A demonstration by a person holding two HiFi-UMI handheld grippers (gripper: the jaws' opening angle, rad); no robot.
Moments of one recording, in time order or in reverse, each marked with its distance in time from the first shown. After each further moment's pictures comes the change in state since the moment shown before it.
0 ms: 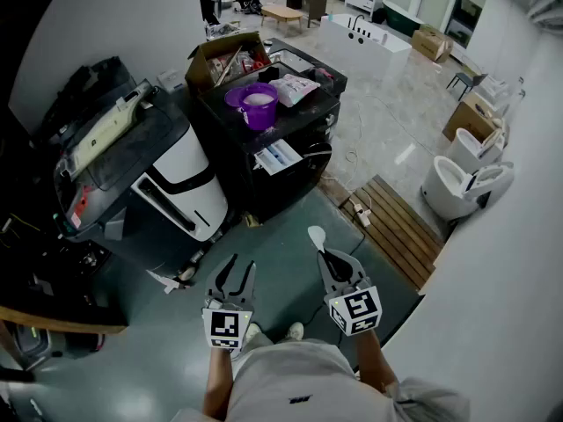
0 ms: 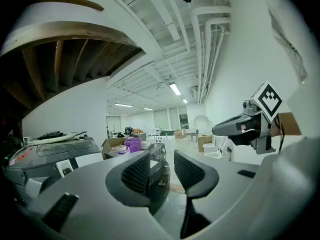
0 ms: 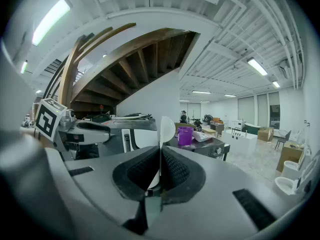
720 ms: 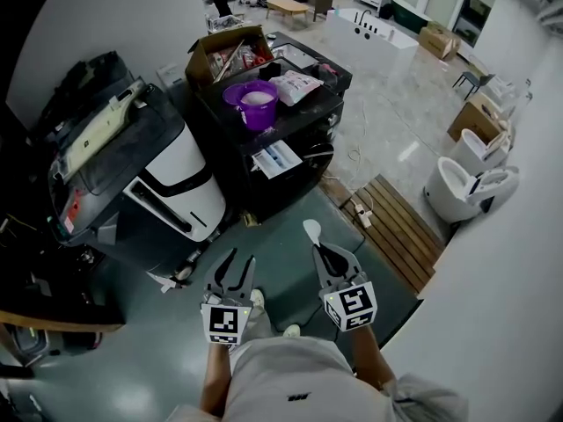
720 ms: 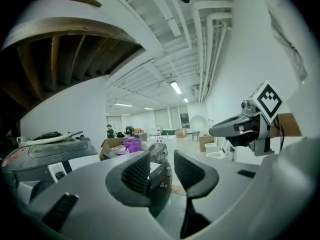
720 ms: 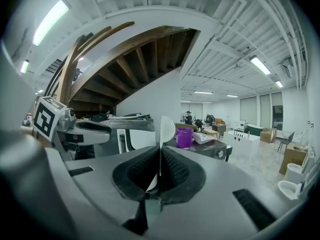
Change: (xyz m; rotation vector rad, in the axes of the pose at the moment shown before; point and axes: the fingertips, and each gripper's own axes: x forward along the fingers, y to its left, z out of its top) left arm 0.067 0.003 0.004 0.025 0.005 -0.010; right arm 0.047 -0.046 0.005 -0.013 -0.004 0.002
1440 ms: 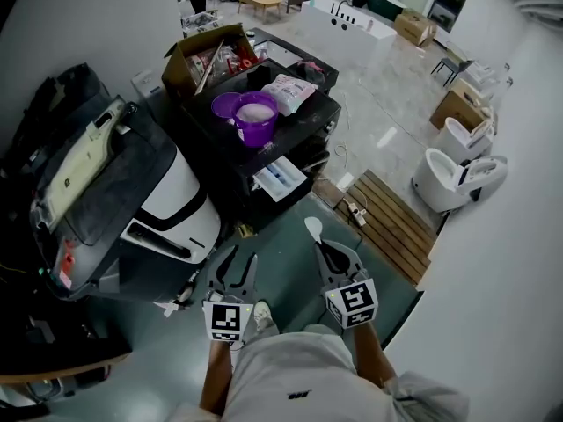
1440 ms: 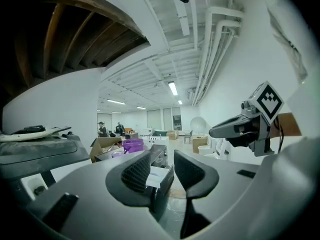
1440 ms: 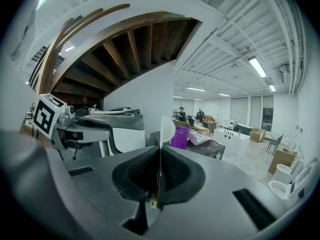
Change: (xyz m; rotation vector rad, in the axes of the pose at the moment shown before) left arm 0.098 0.121 -0.008 -0.027 -0.011 -0.129; right arm 0.136 -0.007 0.034 -0.003 0.070 -0.124
